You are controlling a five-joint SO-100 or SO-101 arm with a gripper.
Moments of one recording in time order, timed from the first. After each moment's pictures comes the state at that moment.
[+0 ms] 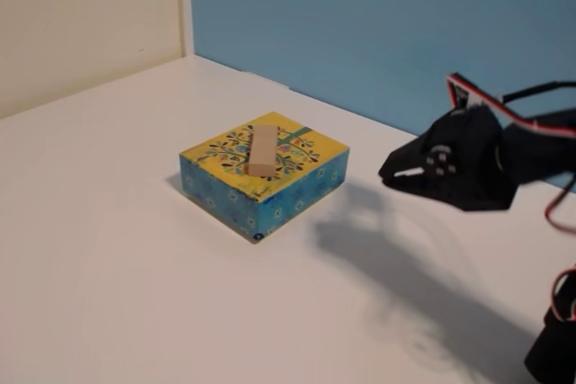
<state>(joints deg) 19.0 174.3 161.5 44.9 -23.3</state>
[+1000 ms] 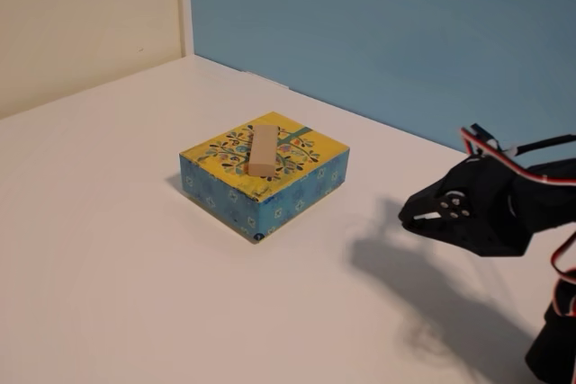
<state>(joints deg) 22.1 184.3 170.5 51.6 -19.6</state>
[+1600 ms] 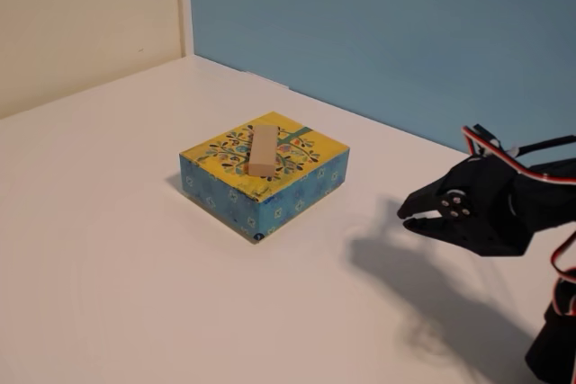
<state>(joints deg) 22.1 184.3 170.5 51.6 -18.9</state>
